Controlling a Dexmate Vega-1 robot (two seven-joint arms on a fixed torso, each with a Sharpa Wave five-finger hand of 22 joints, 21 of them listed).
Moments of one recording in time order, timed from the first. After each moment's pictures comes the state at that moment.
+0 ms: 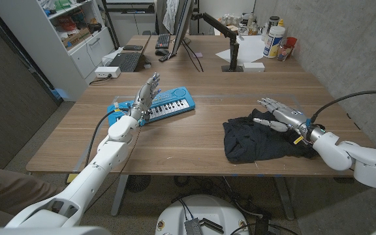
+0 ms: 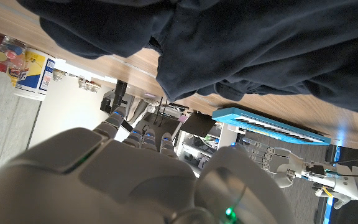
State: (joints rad) left arm 0.86 0.42 0.27 -1.33 -0.46 -0.30 -0.09; left_hand 0.18 0.05 0.26 -0.12 0.18 0.08 -0.09 0.19 0.18 -0.05 0.01 0.22 0.20 -0.14 0.08 0.19 0.18 -0.08 0.21 0.19 0.18; right arm -1.25 -1.23 -0.34 -1.81 -0.44 0.08 -0.37; right_hand 0.17 0.07 -0.11 0.06 0.22 -0.10 -0.06 0.19 0.19 -0.15 0.02 0.19 0.19 -0.17 -0.02 0.19 0.19 -0.02 0.09 0.18 0.17
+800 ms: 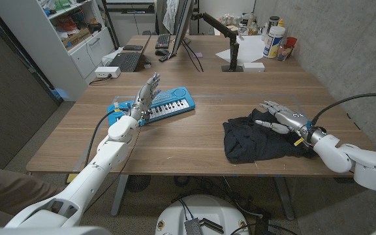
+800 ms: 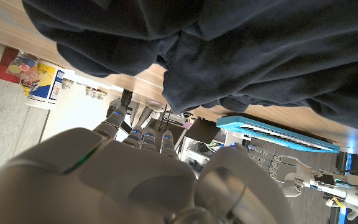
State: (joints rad) left arm 0.86 0.42 0.27 -1.34 -0.46 -0.30 -0.09; left_hand 0.18 0.05 0.26 -0.12 0.18 0.09 -0.09 0.19 0.18 -0.05 0.01 0.22 0.20 -0.15 0.08 0.19 0.18 -0.08 0.21 0.19 0.18; right arm -1.26 -1.23 -0.34 -1.80 -0.43 0.04 -0.37; right_hand 0.17 0.07 -0.11 0.06 0.22 -0.09 -0.04 0.19 0.19 -0.16 0.02 0.19 0.19 -0.17 -0.01 0.19 0.19 -0.02 0.09 0.18 0.17
